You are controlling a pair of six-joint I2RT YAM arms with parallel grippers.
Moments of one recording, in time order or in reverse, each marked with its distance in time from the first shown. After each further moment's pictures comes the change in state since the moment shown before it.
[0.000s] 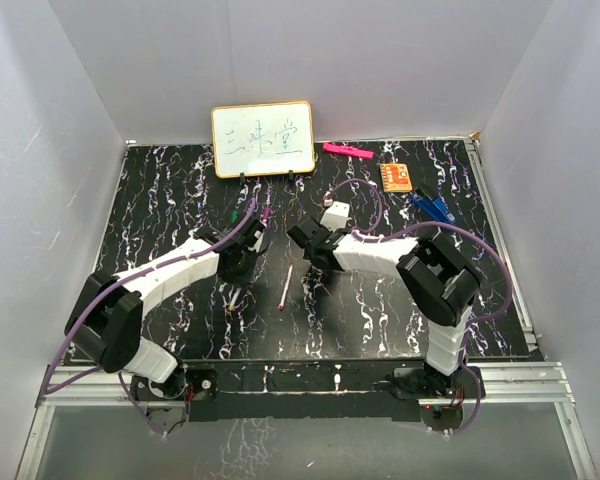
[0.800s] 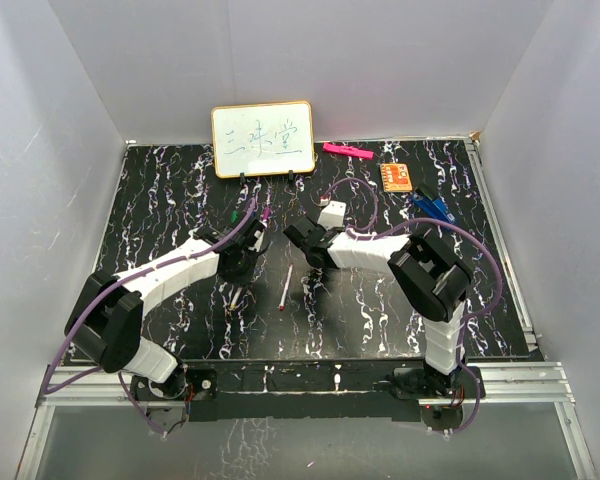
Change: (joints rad) left arm 0.004 0.000 -0.005 0.019 0.008 0.000; right arm 0.003 0.060 0.046 -0.025 0.033 -0.012
